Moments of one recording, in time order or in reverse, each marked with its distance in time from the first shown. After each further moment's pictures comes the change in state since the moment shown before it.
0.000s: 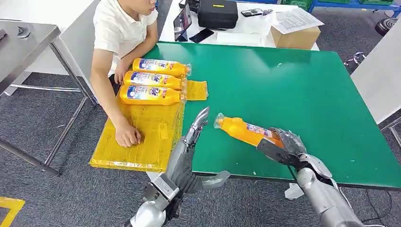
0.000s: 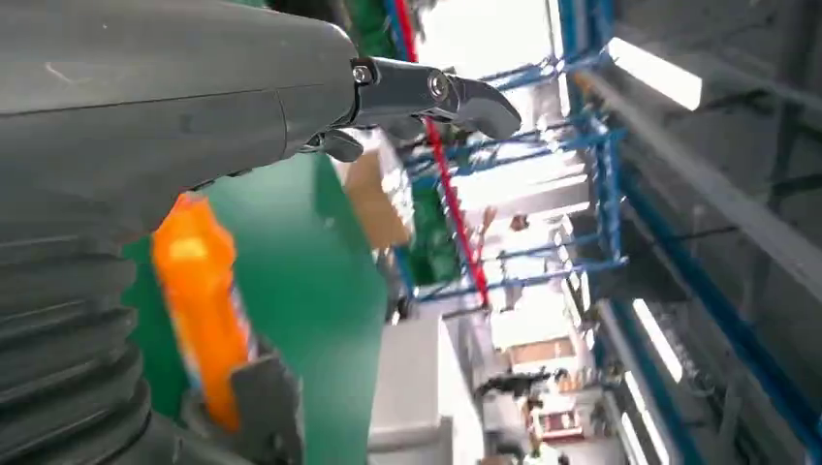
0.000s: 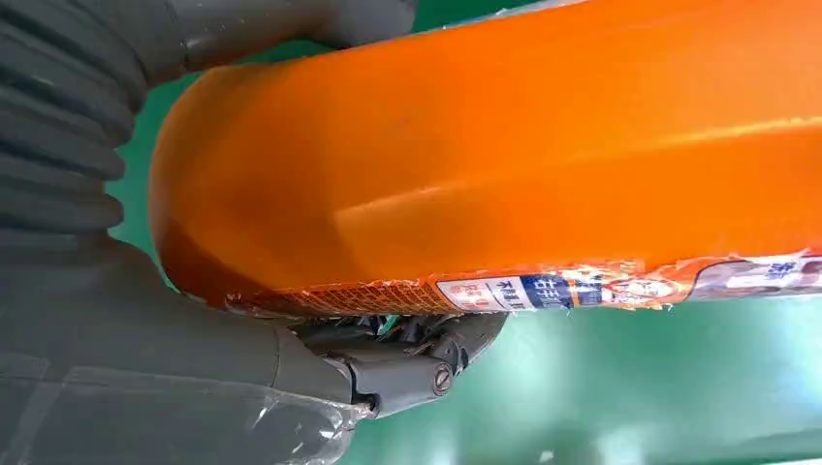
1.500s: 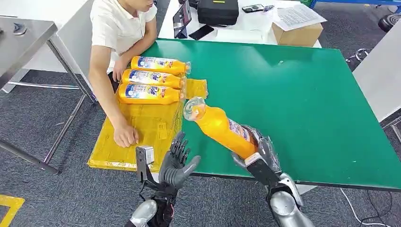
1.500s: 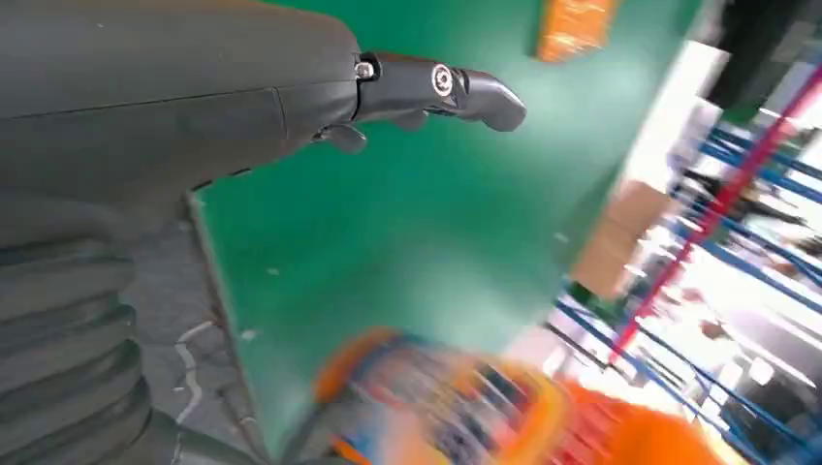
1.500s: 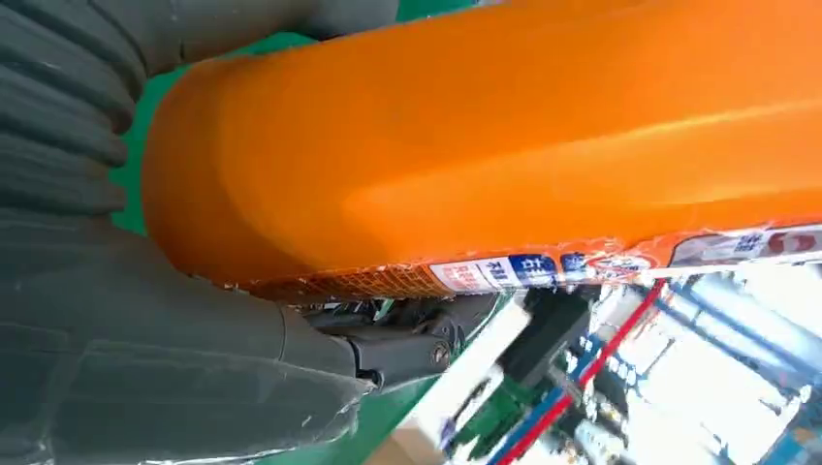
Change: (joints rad) left arm 0.051 -0.020 0.126 0.244 0.648 -0.008 0.091; right arm 0.294 0.185 0.039 -0.571 -0.348 -0.196 -0.196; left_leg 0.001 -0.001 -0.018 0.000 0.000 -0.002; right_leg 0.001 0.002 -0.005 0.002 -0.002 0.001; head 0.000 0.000
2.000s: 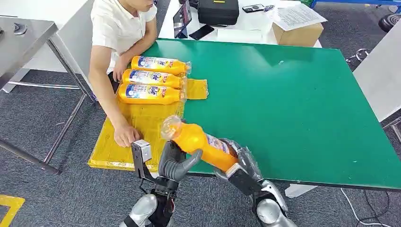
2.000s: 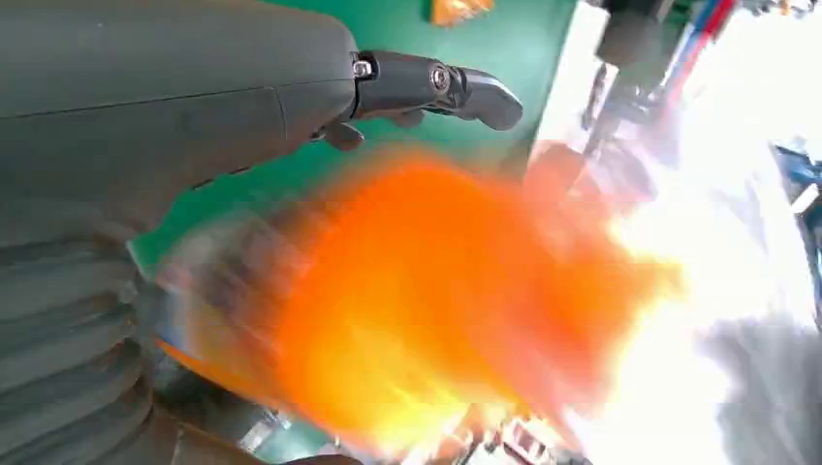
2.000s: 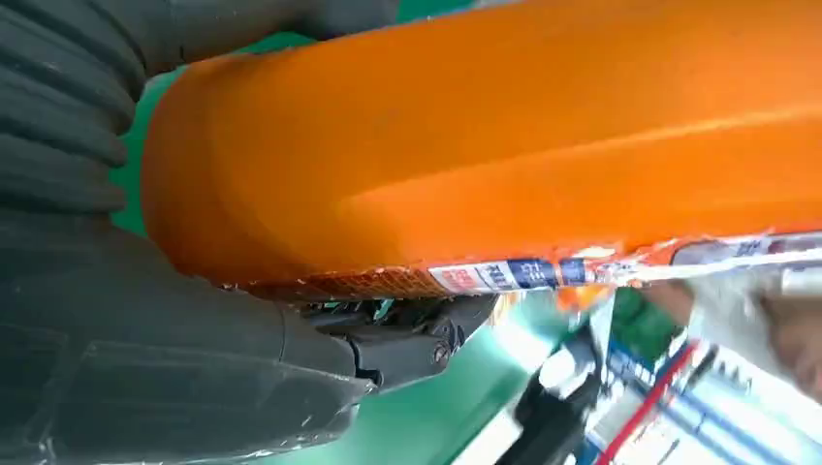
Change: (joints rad) left arm -0.028 0.000 -0.023 -0.067 -0.057 -0.028 -0.031; right arm 0.010 0.036 0.110 0.062 0.019 0.042 0.011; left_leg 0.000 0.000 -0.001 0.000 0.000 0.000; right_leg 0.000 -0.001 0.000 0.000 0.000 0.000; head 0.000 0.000
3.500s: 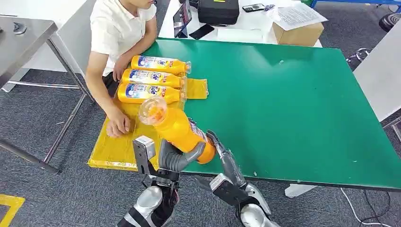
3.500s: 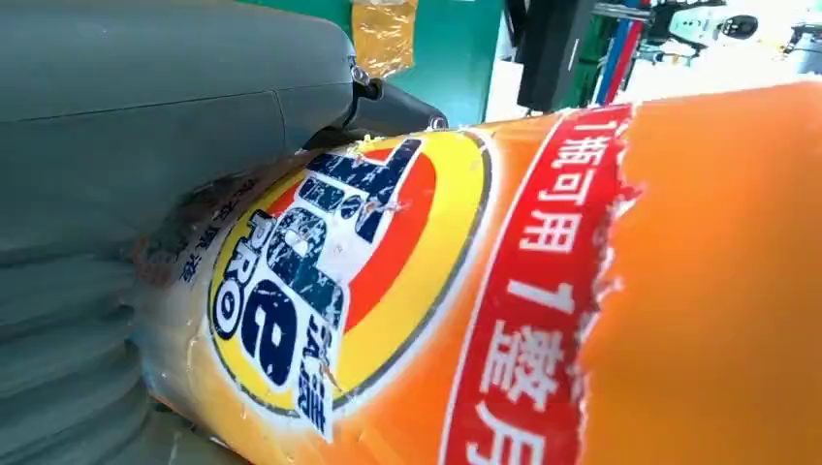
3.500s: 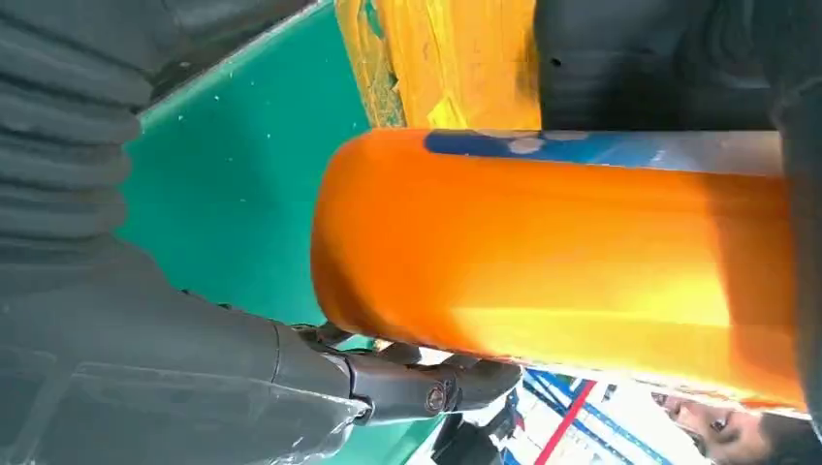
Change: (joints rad) left arm -0.055 -0.040 0.034 0.060 -0.138 0.079 -0.083; right arm -0.014 0.030 0.156 -0.016 -0.063 -0.058 -0.064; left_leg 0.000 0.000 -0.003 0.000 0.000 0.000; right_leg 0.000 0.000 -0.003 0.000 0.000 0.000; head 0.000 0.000
